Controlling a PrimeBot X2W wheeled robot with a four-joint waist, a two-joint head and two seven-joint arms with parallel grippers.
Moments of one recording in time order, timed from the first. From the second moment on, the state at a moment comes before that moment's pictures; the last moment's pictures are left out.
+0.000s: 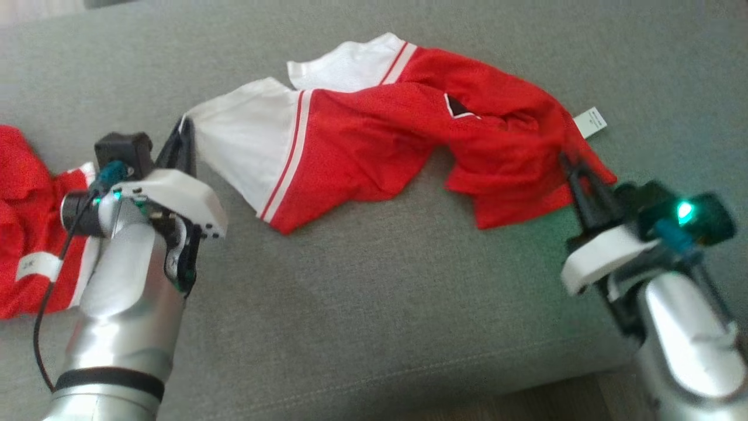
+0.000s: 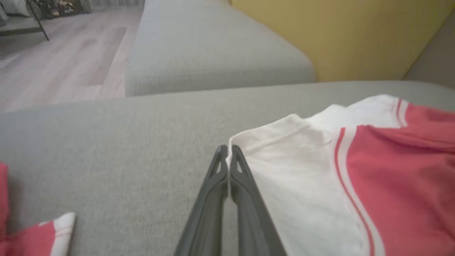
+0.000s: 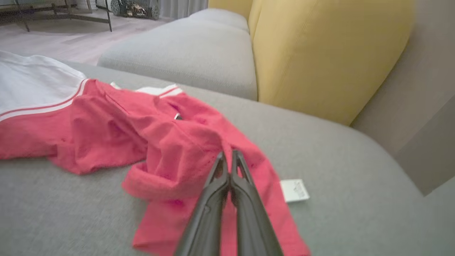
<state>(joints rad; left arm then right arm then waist) -0.65 0.13 -0.23 0.85 -0.25 -0.03 -0.23 -0.27 -0.17 0.18 0.21 -0.01 0.12 -0.01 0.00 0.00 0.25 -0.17</state>
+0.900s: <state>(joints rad) -0.46 0.23 -0.13 -0.12 -0.23 -0.04 -0.18 -0.70 -0.61 0.33 0.19 0.04 0.12 -0.01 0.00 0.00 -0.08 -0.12</state>
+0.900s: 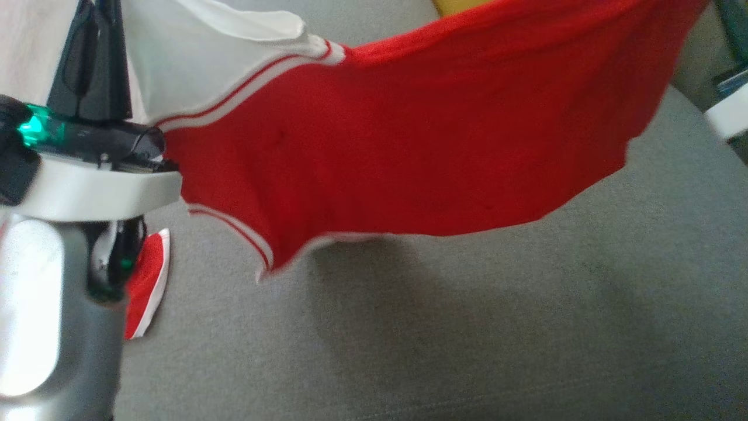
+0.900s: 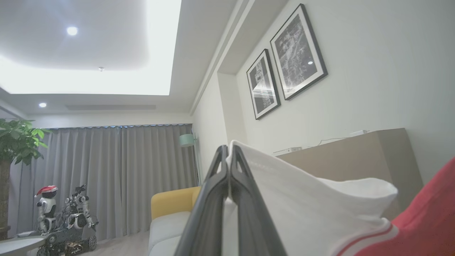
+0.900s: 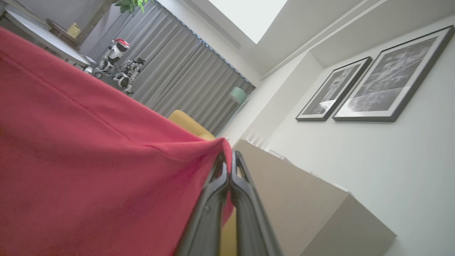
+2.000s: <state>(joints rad) -1.58 0.23 -0.21 0.60 -0.18 -0.10 -0.25 -1.53 -0.55 0.40 0.70 0.06 0.12 -0.18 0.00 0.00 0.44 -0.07</state>
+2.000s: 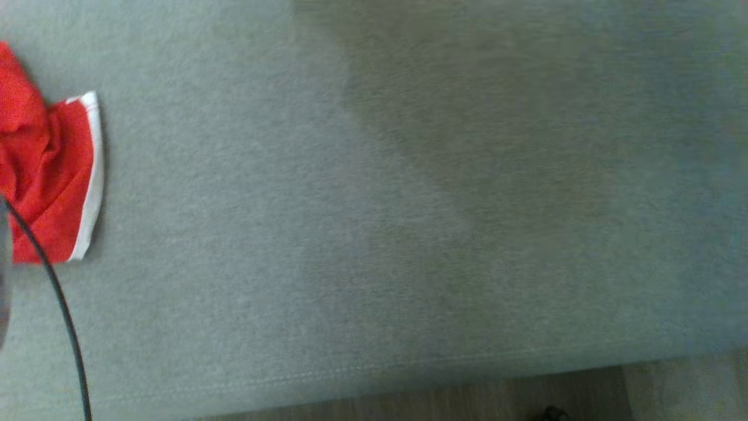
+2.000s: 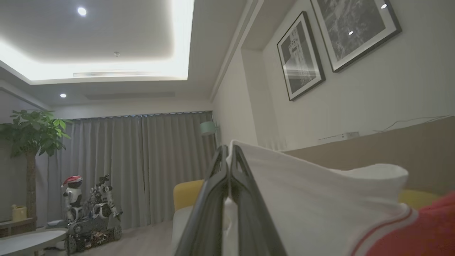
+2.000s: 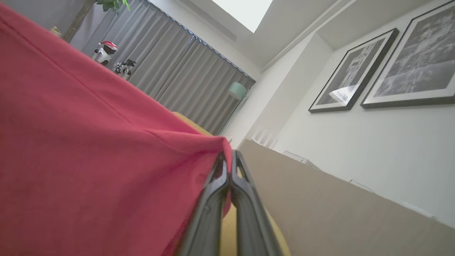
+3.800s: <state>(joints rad) -0.43 0.52 -0.73 0.43 -0.52 -0.13 -0.16 -0.72 -0.68 1.15 0.67 0.72 0.12 0.00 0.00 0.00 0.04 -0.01</state>
